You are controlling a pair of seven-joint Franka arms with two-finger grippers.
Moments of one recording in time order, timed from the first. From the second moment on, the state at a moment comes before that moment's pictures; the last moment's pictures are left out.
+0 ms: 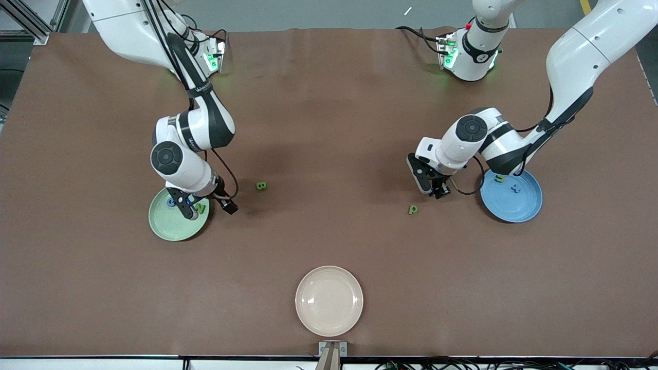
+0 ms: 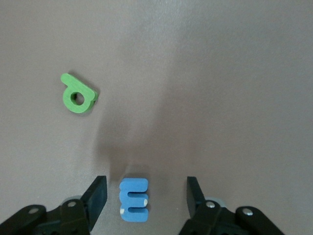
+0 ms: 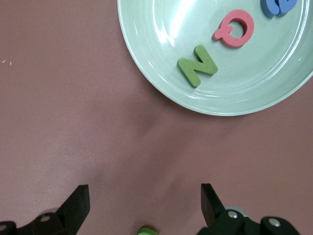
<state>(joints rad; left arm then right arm) 0.65 0.71 -0.98 -2.25 1.01 2.49 0.18 0.46 0.41 -0.13 -2.05 0.17 2.41 1.13</state>
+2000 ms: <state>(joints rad) 0.66 0.70 -0.95 -2.24 1.03 2.54 0.18 0.65 0.47 -0.12 -2.16 0.24 2.58 1.27</state>
